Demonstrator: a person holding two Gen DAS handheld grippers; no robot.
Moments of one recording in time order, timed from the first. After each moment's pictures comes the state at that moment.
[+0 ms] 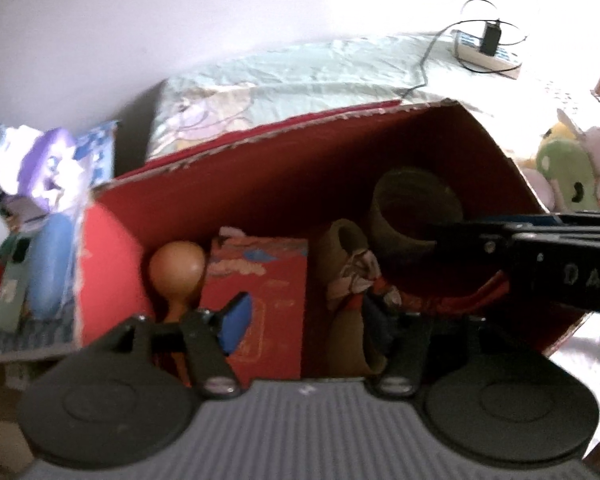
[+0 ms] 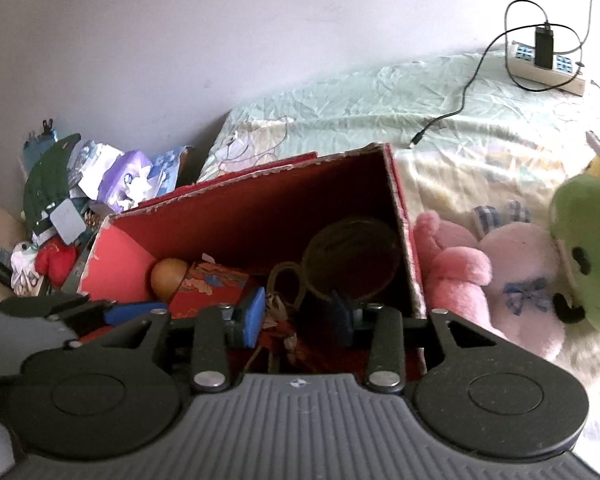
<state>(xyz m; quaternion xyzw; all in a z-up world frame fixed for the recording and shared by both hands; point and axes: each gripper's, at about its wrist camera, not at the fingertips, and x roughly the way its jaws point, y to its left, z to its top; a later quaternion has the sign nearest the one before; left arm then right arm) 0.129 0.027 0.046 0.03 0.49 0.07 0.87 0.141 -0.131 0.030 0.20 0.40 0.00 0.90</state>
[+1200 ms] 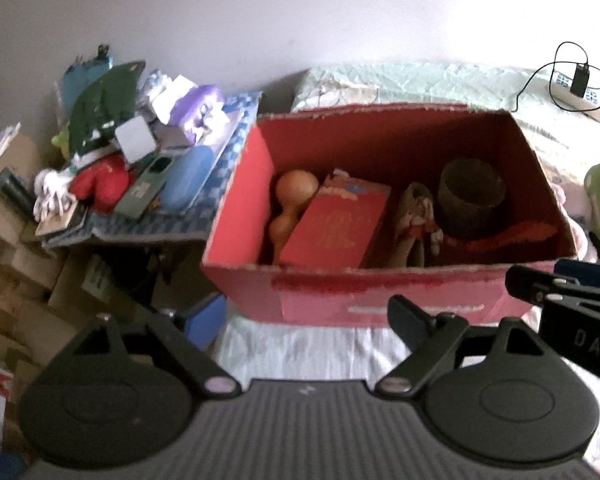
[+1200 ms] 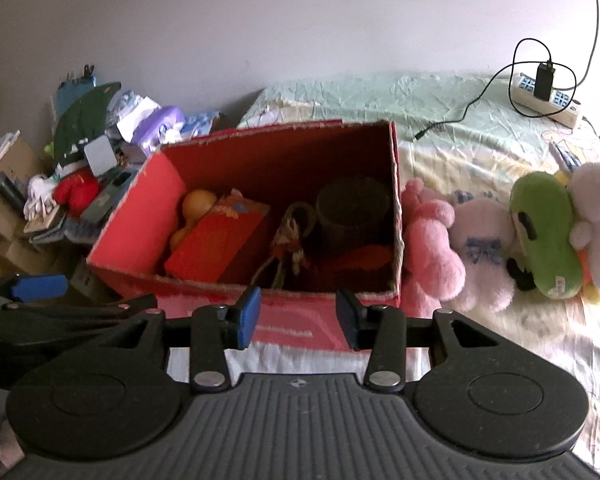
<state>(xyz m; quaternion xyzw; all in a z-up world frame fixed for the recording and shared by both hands) 0.018 -0.021 0.087 0.01 0.46 0.27 0.85 0.053 -0.106 0.051 0.12 0.41 0.03 0.90</state>
